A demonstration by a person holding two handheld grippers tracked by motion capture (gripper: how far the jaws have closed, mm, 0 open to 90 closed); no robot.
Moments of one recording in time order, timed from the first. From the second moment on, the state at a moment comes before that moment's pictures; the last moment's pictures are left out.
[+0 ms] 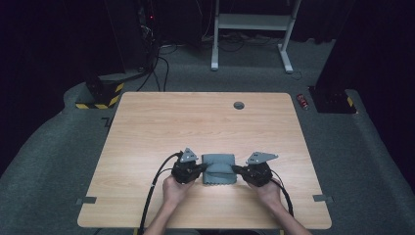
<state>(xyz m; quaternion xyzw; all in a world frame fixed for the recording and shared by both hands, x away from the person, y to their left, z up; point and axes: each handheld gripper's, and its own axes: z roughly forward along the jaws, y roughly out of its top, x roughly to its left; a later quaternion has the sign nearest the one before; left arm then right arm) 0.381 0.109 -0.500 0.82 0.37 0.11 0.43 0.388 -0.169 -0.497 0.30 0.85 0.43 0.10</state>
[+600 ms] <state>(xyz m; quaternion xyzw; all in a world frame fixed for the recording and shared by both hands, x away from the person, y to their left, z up) 0.371 0.107 -0.508 0.82 0.37 0.11 0.42 0.383 -0.169 -0.504 0.30 0.85 0.42 0.09</state>
